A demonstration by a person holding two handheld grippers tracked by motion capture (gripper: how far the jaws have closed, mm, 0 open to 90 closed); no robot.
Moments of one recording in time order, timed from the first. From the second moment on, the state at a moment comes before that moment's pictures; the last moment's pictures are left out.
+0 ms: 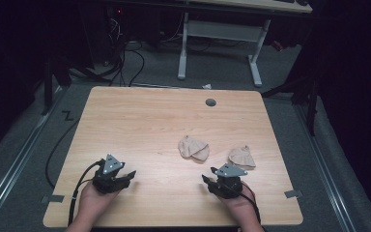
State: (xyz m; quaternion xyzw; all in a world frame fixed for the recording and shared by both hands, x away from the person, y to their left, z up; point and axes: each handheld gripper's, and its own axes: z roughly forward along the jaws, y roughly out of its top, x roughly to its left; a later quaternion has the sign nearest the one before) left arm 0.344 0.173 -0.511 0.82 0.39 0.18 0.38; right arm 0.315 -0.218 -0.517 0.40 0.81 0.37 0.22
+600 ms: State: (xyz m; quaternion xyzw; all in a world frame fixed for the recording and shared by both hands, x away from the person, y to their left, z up) left arm 0.346 0.178 -0.509 0.81 0.40 0.19 0.39; right arm 0.332 -0.303 -0.506 0.52 0.72 0.35 0.30
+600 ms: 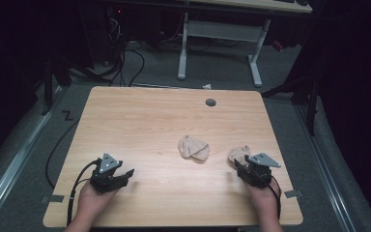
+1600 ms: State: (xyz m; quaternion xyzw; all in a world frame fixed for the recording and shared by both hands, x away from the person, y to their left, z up) left arm 0.344 0.173 -0.513 0.81 0.40 0.19 0.38; right arm 0.362 -0.329 -0.524 0.59 0.71 0.30 0.26
